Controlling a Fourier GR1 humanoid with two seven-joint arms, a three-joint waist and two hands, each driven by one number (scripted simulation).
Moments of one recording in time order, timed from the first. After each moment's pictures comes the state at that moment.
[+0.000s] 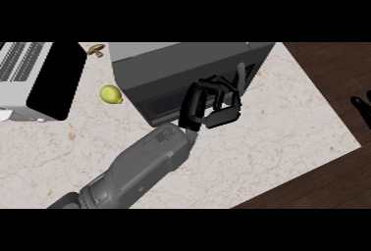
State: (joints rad) left arm -0.91 0.00 -0.77 -0.80 0.88 0.54 -0.57; right arm -0.02 -0.49 -0.16 -1.85 -0.66 0.57 -0.21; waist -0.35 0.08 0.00
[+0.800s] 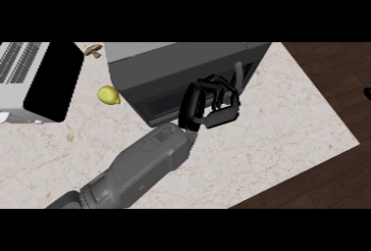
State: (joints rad) left arm -0.92 0.00 -0.79 -0.77 0.95 0.53 -0.67; right arm -0.06 -0.54 -0.19 -1.86 -0.74 0.55 -0.15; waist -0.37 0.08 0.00
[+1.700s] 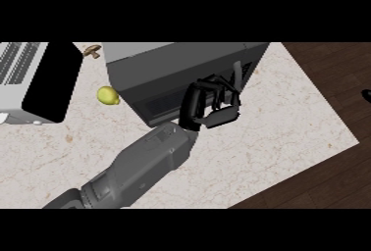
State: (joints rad) left arm -0.94 0.00 -0.83 -0.74 1.01 0.53 -0.73; right arm -0.08 -0.59 -0.16 -1.87 -0.85 0.61 -0.10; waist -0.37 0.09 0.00
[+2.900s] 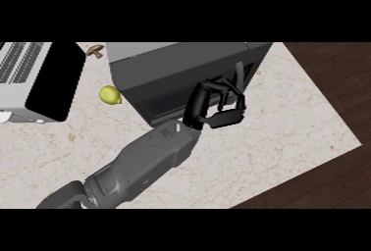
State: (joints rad) left arm -1.01 0.00 -0.94 -0.66 1.04 0.54 -0.69; right arm -0.11 -0.65 -0.16 -1.88 -0.98 0.68 -0.07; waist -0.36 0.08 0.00
